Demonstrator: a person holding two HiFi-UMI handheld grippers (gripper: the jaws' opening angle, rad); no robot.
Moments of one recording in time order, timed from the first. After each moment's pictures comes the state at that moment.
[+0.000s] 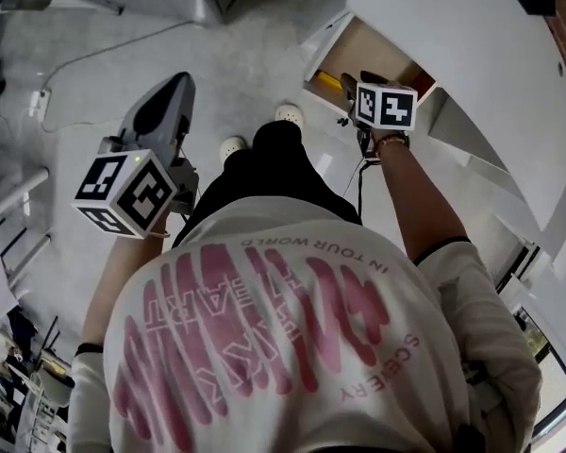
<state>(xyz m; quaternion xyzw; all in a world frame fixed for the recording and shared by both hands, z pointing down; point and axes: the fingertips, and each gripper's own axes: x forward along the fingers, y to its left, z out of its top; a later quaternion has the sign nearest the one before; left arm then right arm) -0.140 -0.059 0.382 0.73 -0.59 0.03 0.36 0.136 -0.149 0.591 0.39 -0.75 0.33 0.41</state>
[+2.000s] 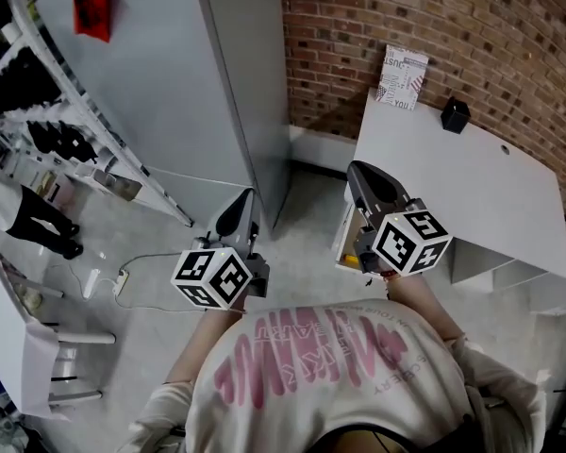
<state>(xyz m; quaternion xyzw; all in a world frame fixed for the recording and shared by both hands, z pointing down) -0.134 -0.065 0.133 0.80 -0.56 -0.13 0.15 0.033 -0.119 0.107 0.39 -0.91 0.12 -0.07</state>
